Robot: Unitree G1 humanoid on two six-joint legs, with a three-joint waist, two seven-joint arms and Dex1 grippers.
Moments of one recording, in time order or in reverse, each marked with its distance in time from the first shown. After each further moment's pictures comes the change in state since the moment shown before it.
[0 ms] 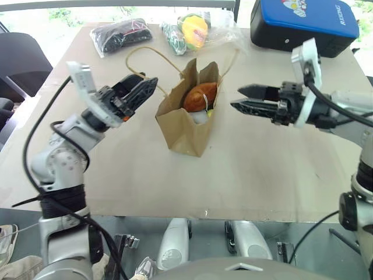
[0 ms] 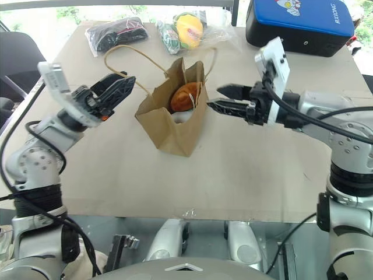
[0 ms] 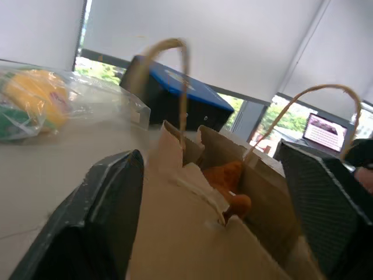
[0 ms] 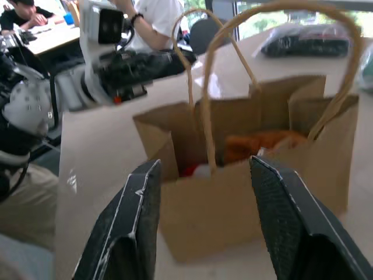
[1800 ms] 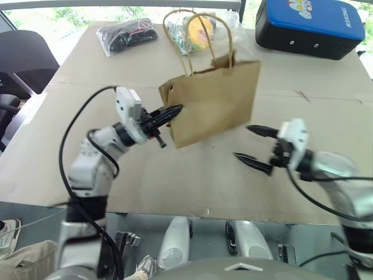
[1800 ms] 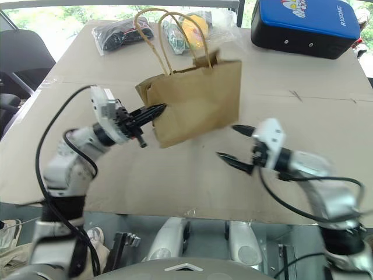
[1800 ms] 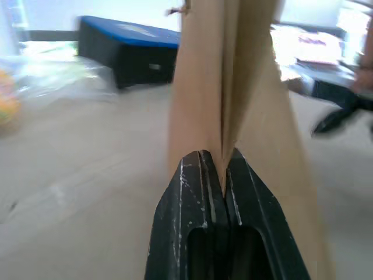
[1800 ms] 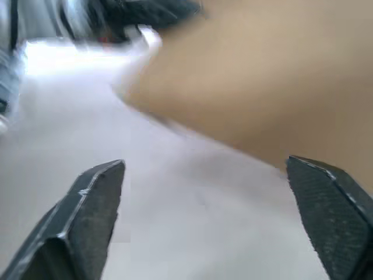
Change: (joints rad) left arm -0.084 -0.025 -0.280 0.180 0.402 -0.416 -0.386; right arm 0.653 -0.004 -0.032 -0.031 -0.482 -0.735 0.258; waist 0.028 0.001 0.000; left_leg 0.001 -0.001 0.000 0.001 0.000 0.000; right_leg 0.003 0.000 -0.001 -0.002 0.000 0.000
